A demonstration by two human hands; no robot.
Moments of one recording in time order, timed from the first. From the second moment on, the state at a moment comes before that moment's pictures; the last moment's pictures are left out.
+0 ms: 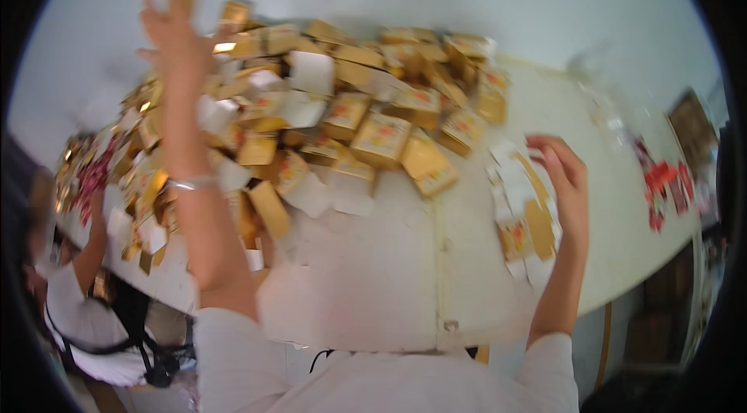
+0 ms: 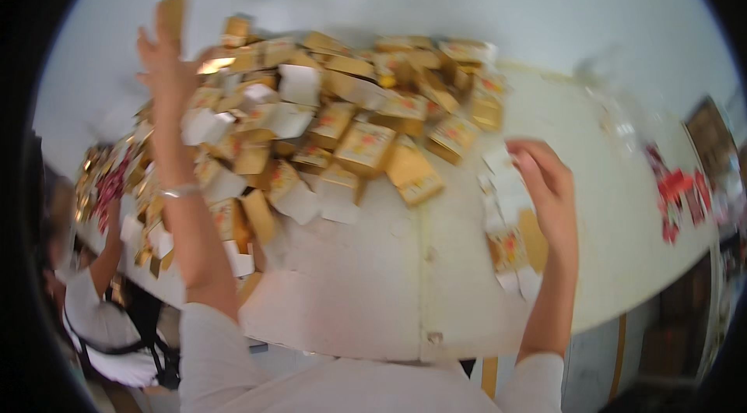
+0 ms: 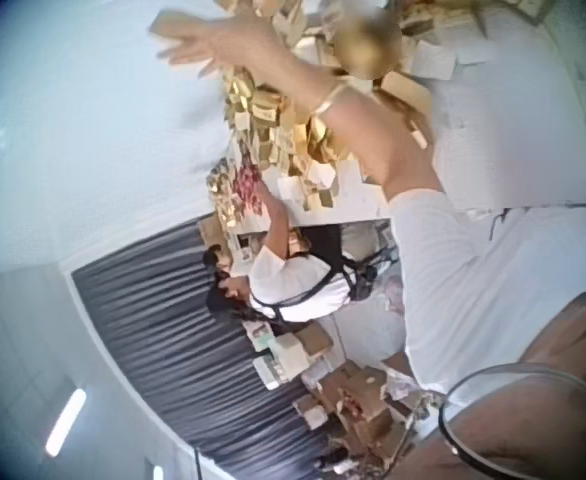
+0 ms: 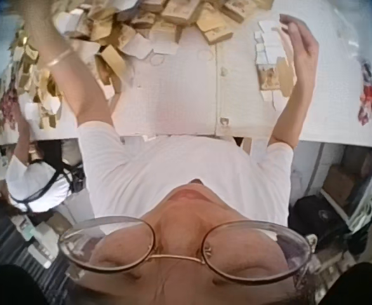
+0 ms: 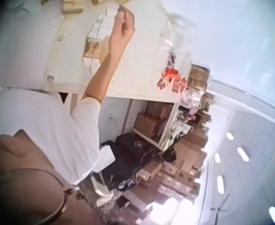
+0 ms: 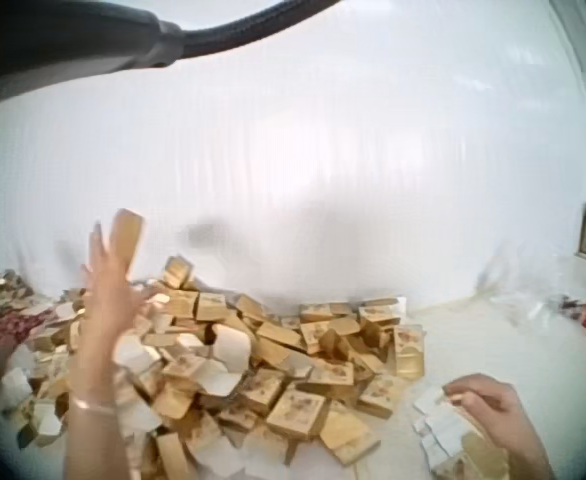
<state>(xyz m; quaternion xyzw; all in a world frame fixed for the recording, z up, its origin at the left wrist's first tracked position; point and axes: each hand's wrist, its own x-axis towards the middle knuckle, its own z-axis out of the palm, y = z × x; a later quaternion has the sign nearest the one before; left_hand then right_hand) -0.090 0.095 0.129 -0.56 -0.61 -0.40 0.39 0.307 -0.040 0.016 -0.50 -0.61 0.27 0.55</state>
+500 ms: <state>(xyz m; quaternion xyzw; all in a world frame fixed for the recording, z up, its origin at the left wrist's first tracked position) 0.066 -0.011 0.019 -0.78 -0.24 -0.57 -0.12 0.352 -0.060 -0.099 -0.61 -0.75 -0.02 0.23</state>
